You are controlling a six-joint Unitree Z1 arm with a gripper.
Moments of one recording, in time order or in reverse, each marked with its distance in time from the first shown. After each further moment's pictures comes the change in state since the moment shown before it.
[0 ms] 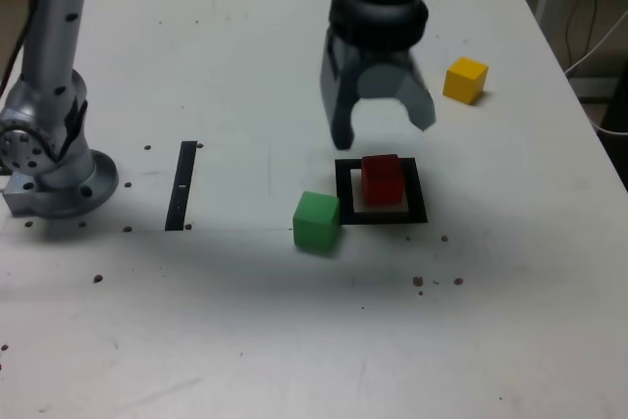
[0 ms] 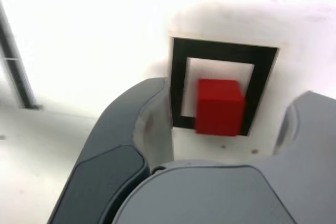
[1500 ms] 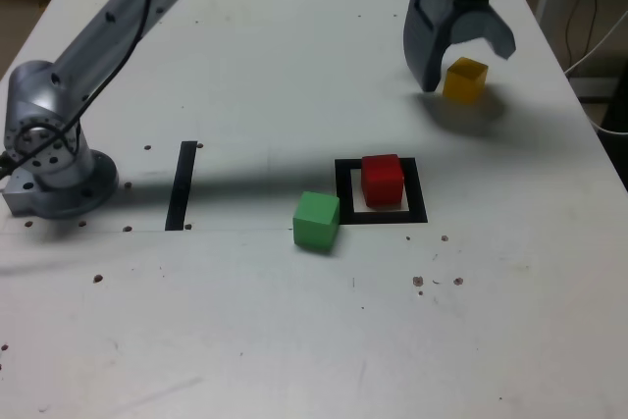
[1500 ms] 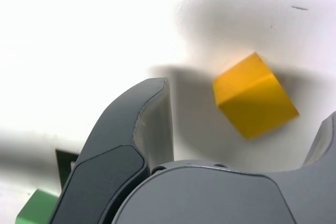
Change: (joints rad) arm 0.311 0.474 -0.738 0.230 0.040 0.197
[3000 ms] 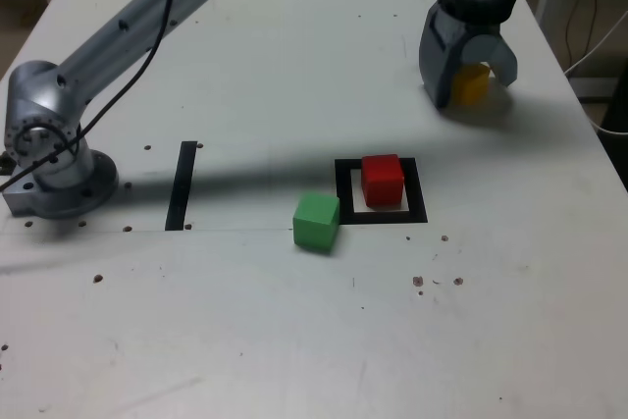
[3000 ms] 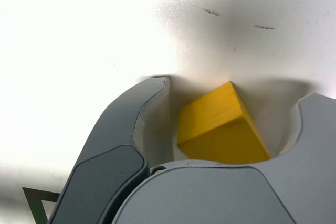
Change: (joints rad) arm 0.003 0.090 -0.073 -0.040 0.018 0.059
